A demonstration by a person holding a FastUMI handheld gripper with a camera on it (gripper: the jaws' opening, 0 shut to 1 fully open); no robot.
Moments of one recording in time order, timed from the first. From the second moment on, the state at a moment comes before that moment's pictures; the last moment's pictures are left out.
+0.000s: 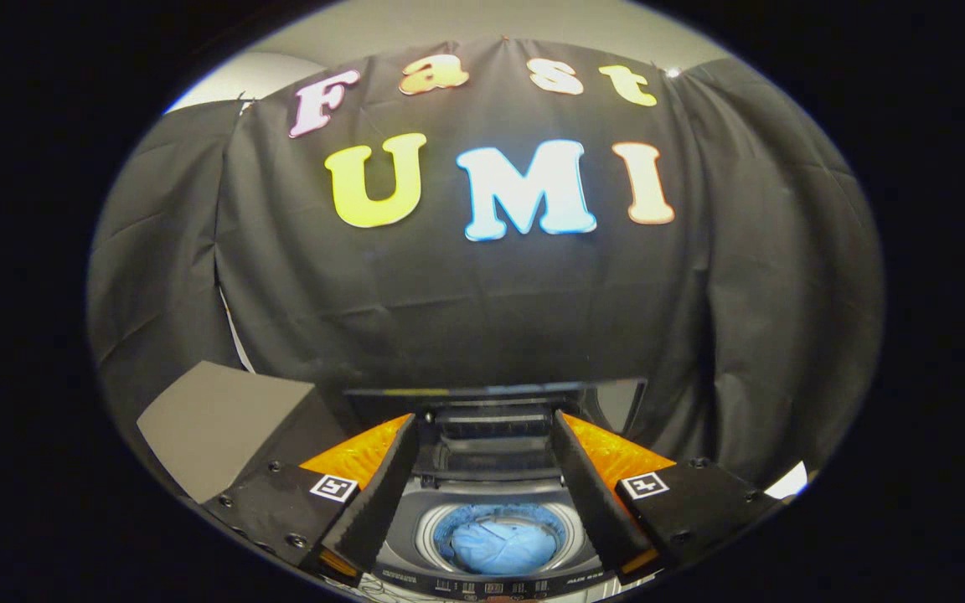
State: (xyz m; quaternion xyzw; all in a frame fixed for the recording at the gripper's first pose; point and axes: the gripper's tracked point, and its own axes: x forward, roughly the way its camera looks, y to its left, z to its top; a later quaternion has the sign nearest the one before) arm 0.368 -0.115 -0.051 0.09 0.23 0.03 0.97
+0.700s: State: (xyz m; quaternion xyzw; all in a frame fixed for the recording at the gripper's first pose) arm 0.509 -0.073 -0.111 0.06 0.27 0.03 0.96
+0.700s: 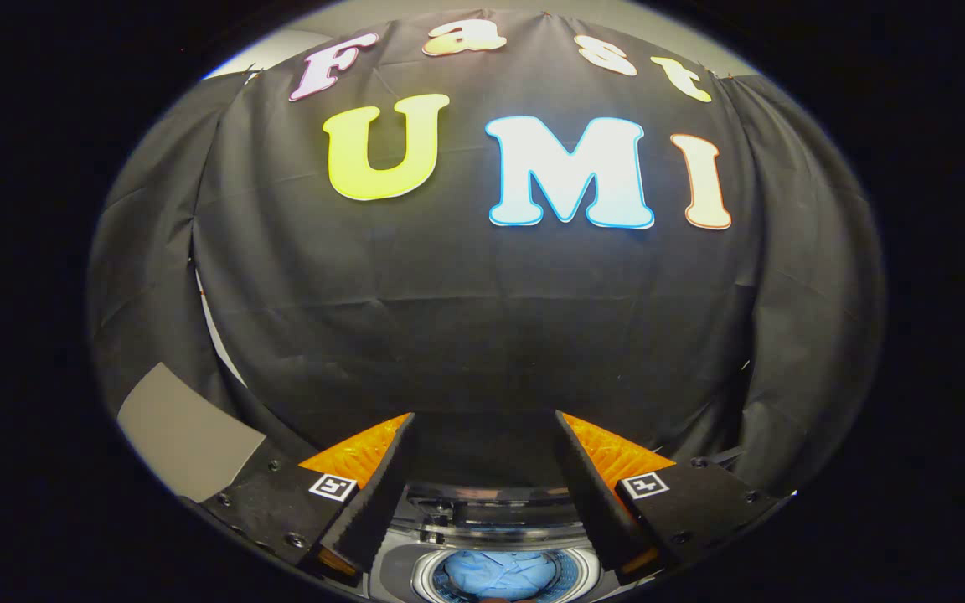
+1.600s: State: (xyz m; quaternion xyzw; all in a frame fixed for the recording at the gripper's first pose) arm 0.505 -0.079 -0.161 0.06 0.31 0.03 0.95
